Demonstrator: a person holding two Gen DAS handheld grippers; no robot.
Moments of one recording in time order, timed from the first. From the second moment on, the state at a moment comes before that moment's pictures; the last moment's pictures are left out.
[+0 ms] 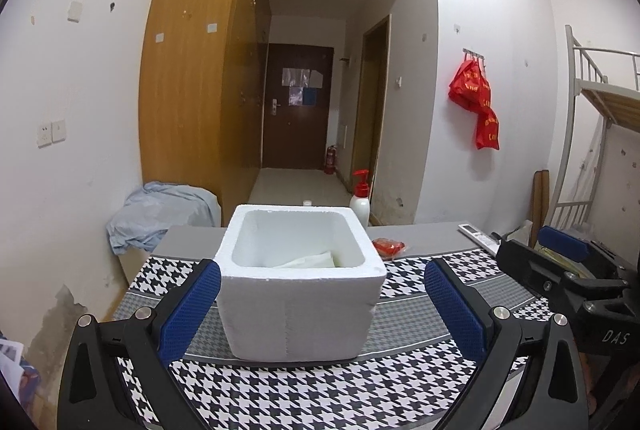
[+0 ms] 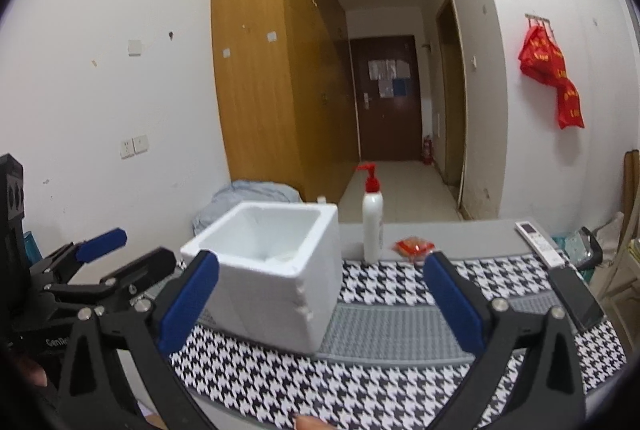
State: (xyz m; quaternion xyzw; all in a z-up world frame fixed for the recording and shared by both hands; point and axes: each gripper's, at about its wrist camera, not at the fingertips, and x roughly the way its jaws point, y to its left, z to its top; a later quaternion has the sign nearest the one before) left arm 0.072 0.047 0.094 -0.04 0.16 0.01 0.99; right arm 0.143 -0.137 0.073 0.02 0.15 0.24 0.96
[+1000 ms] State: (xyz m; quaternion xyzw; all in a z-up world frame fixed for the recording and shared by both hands) left arm -0.009 0.020 0.065 -0.02 0.09 0.02 1.00; right arm 0.054 -0.167 0.038 0.00 0.06 0.24 0.97
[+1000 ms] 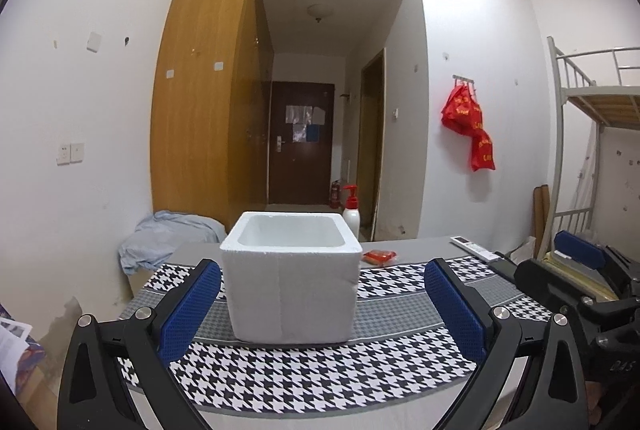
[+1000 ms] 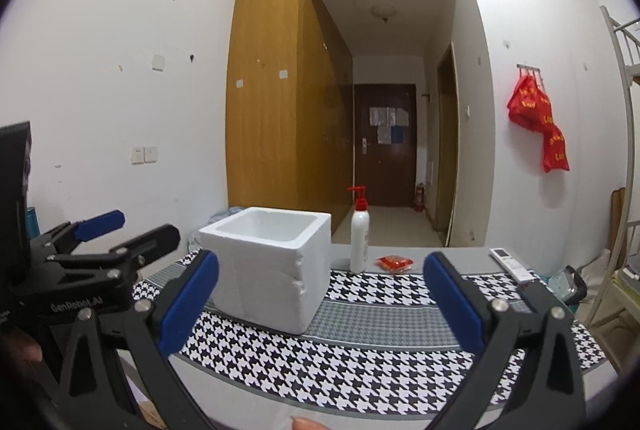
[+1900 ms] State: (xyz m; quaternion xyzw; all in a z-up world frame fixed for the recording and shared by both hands) left arm -0.031 0.015 0.030 -0.02 0.10 0.03 0.99; right arm 0.042 -0.181 -0.006 0.01 0.09 0.21 0.97
